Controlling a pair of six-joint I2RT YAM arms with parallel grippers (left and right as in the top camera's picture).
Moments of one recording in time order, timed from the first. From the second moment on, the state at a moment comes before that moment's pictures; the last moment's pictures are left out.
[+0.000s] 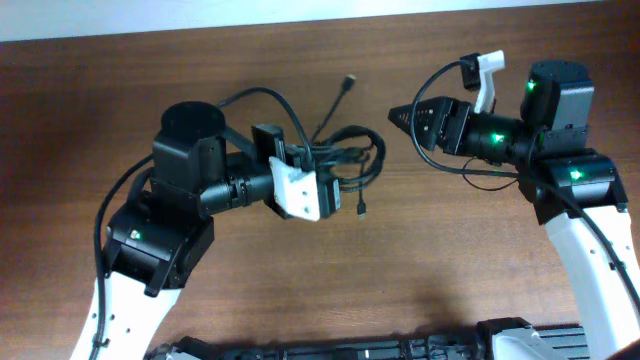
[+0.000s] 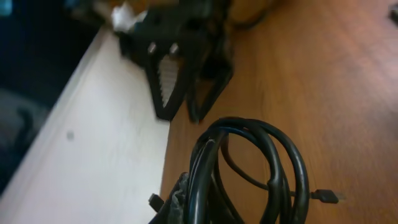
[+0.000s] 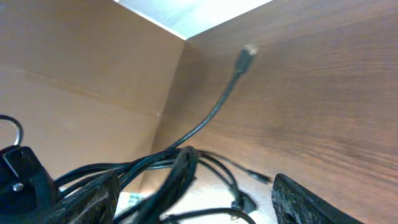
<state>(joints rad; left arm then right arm) -0.45 1.16 1.33 -0.59 0.72 1.11 0.04 1.21 1.21 -0.56 -0.92 0.55</state>
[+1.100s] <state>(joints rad) -0.45 1.23 1.33 -0.50 1.08 1.05 0.12 1.22 1.21 -0.60 -0.87 0.54</state>
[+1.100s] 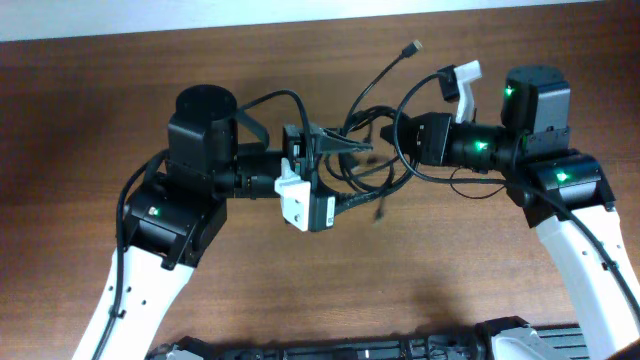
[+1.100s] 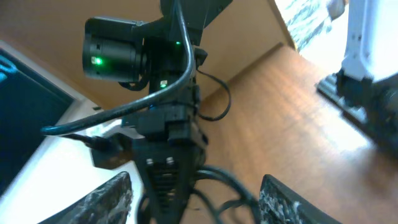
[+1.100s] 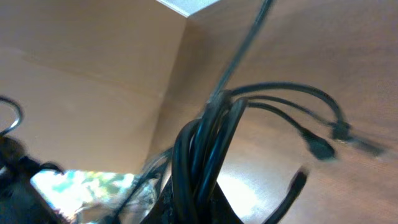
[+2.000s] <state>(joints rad) -0.45 1.13 1.33 -0.64 0.14 -0.10 0.12 1.22 1.20 -0.04 -1.26 -0.08</state>
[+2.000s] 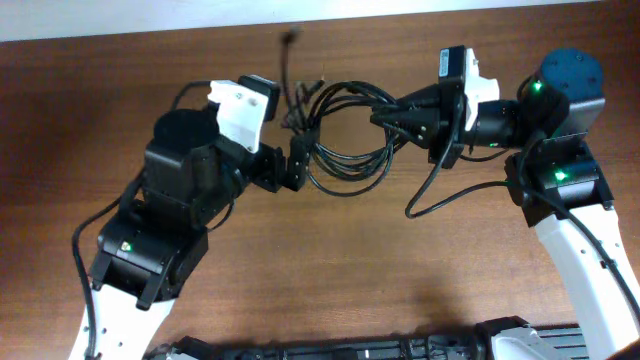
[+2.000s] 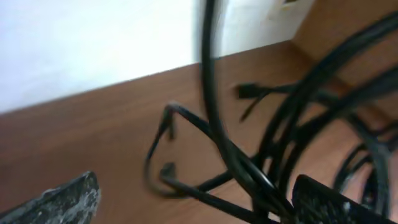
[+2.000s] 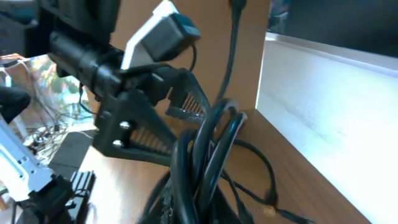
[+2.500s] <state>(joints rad) -0.45 1.14 1.33 -0.76 0.08 -0.17 0.12 1.22 1.20 0.15 -1.29 -0.08</state>
